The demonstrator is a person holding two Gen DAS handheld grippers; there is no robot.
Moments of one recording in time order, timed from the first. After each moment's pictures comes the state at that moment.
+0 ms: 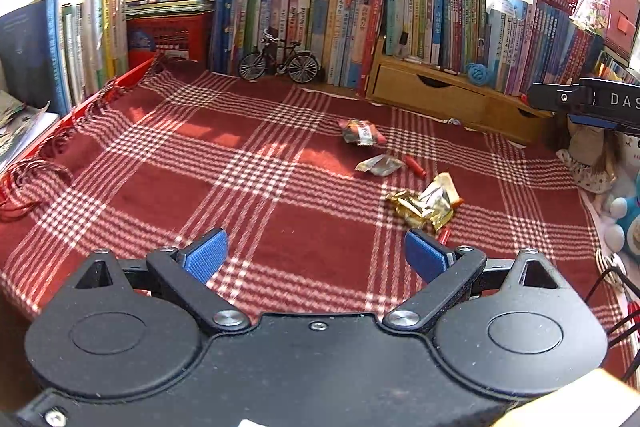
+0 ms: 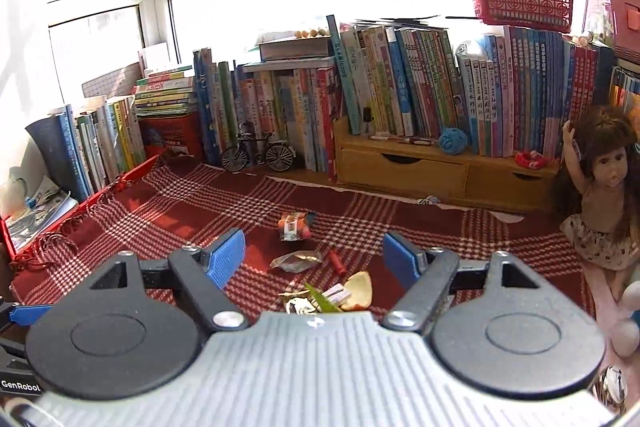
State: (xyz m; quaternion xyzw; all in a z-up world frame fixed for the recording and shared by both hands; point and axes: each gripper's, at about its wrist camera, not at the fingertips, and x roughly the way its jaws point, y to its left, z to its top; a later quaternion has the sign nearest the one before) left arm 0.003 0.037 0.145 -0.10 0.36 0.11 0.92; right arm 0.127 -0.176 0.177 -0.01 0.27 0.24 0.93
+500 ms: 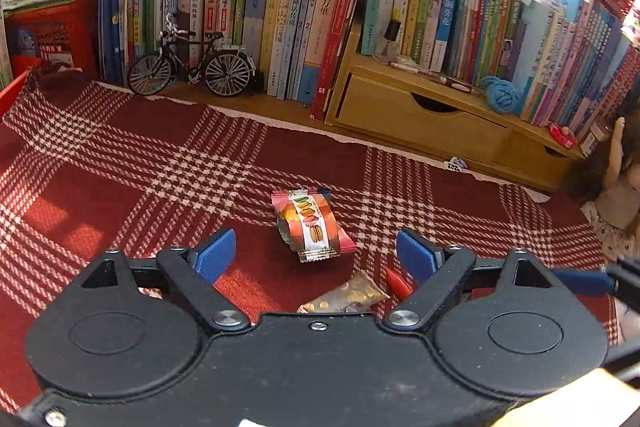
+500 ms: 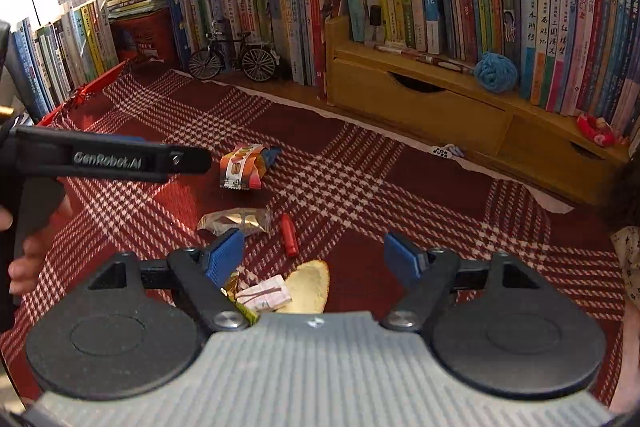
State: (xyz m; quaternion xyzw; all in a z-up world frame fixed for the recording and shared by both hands) left arm 0.265 0.061 0.073 -0.14 0.41 0.06 0.90; right arm 0.253 -0.152 0.085 -0.08 0.41 0.30 0.86
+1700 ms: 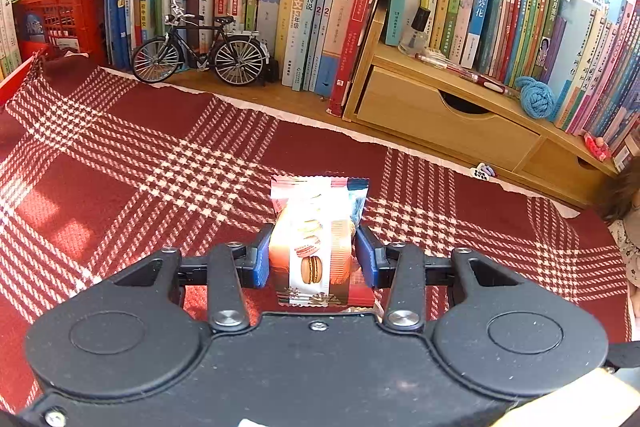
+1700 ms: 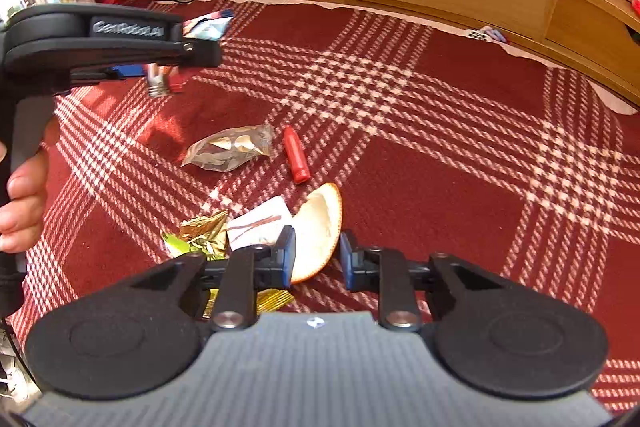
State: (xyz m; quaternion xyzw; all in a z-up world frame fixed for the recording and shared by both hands) left arm 0.277 0.055 0.064 -0.14 0.42 0.10 0.89; right arm 0.282 -0.142 0.031 -0.04 0.54 0.28 0.79
